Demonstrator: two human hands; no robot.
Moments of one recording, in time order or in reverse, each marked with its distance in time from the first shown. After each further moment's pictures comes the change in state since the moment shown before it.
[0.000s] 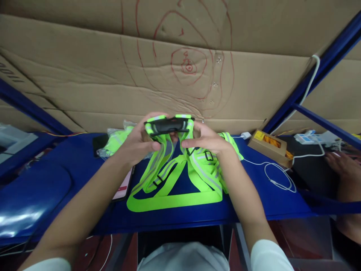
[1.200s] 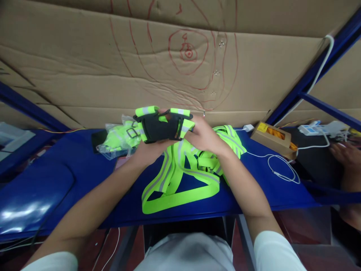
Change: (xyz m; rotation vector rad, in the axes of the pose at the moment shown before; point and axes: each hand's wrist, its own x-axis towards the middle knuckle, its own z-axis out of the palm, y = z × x) left_hand -0.004 -0.046 0.015 0.307 0.306 0.004; right_hand 0.008 -0.011 0.026 -0.375 0.129 -0.124
